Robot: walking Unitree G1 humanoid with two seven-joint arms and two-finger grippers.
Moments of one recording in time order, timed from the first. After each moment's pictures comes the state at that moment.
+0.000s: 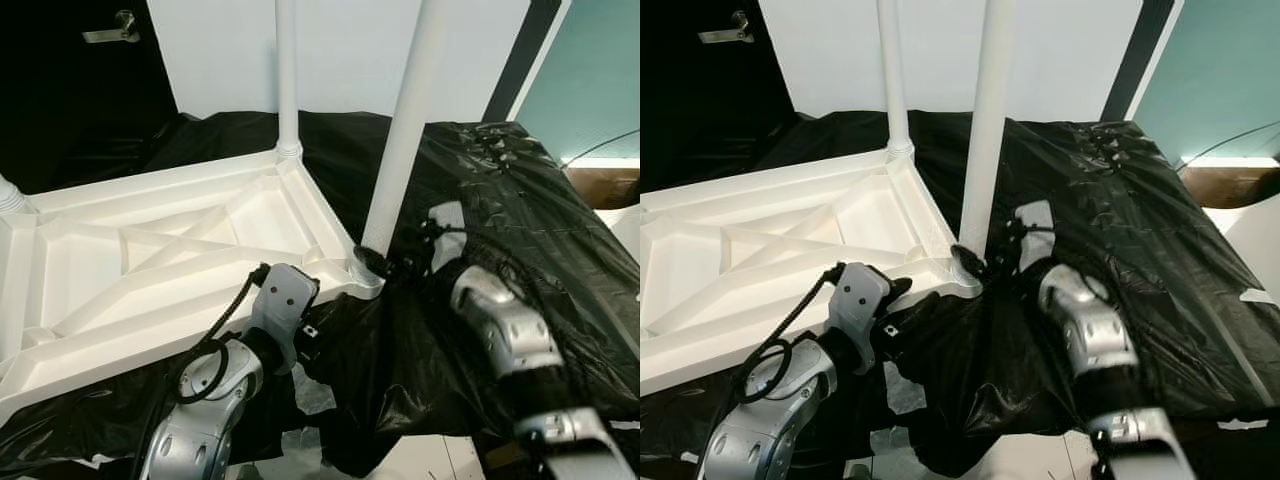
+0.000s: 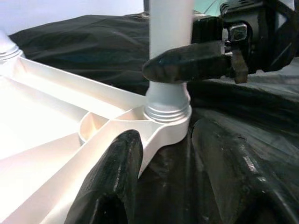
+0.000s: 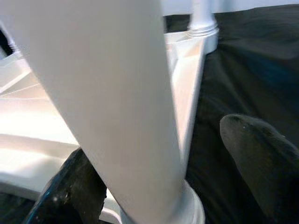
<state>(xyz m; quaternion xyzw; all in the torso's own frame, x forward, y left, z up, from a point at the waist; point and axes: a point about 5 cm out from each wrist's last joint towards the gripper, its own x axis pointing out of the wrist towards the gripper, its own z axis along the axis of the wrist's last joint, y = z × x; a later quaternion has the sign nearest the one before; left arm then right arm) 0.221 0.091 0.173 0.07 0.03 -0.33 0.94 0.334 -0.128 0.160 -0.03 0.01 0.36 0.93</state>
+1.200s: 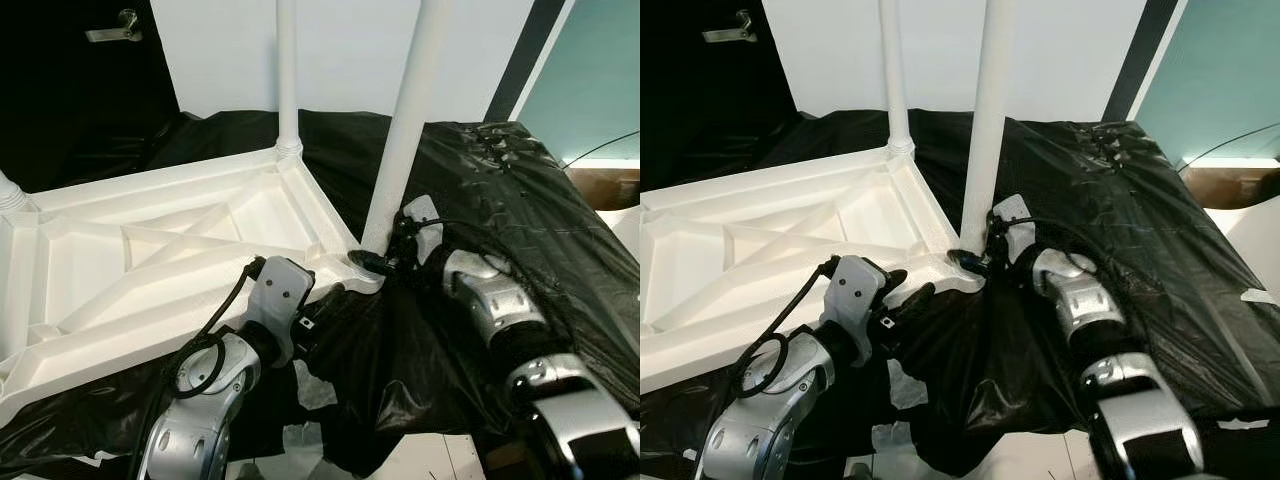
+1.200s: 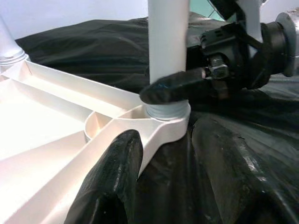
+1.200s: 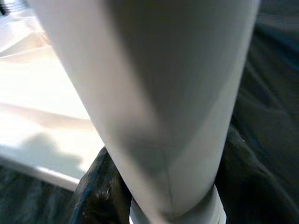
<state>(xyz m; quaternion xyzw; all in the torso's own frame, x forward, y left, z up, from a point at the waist) 0.221 0.092 0.175 0.08 0.03 -0.33 0.94 0.352 -0.114 0.143 -0.07 0.04 0.35 0.93</state>
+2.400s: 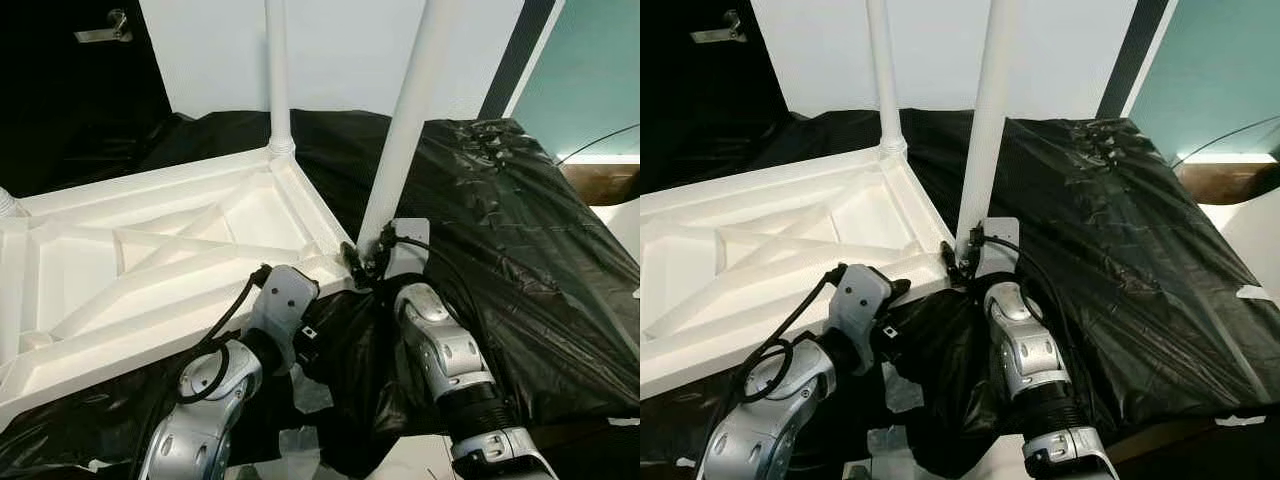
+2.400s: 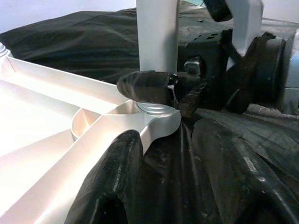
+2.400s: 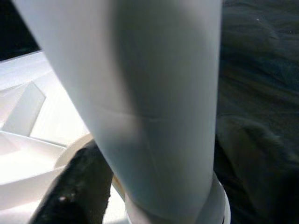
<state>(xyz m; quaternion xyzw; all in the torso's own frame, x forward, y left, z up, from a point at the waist) 0.221 0.091 0.172 0.09 0.04 -0.34 0.94 0.320 -0.081 0.140 0.04 0.02 0.15 0.99</state>
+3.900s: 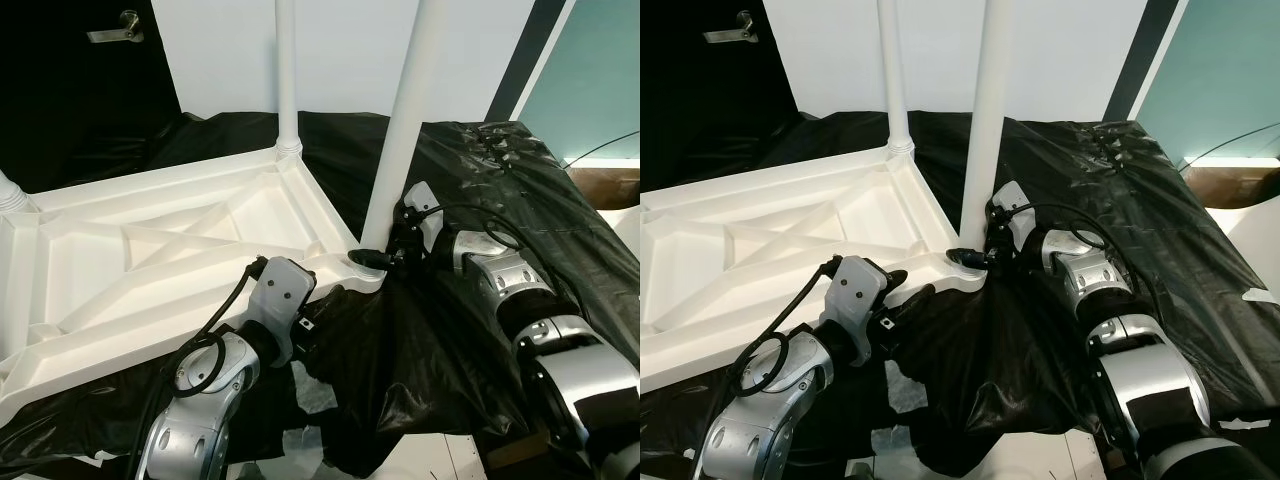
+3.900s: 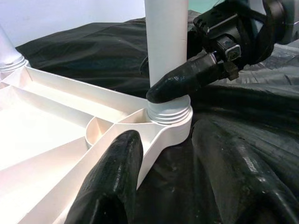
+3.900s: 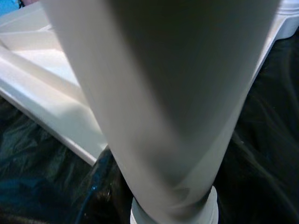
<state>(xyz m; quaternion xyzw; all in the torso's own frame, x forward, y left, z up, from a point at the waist) 0.225 0.093 0.178 0.09 0.02 -0.33 0.94 0.369 -0.125 0.159 -0.15 0.05 0.51 0.85</state>
